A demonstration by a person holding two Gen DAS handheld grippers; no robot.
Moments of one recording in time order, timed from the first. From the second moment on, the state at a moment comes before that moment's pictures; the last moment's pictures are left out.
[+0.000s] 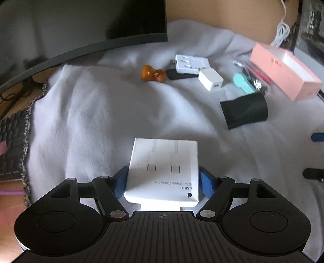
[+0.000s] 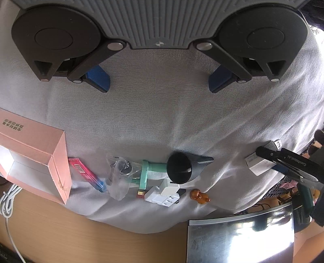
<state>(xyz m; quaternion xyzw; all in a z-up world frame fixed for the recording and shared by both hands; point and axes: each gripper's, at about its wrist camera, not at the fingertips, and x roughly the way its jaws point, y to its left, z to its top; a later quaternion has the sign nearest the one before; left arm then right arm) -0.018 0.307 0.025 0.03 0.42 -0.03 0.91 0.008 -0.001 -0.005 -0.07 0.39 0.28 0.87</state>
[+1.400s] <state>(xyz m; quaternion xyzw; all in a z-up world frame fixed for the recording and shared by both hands) -0.114 0.304 0.056 -0.18 0.37 0.08 0.91 0.055 0.108 0.053 -0.14 0.31 0.47 0.82</state>
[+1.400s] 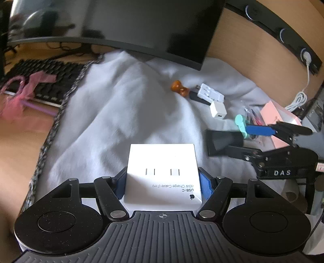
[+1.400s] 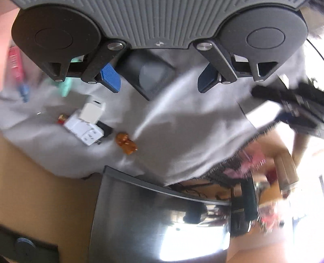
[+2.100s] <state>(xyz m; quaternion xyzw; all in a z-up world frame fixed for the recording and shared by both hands) -0.145 0.282 0.055 -0.19 0.38 0.07 0.90 0.099 0.114 0.021 -0.09 0.41 0.52 0.74</state>
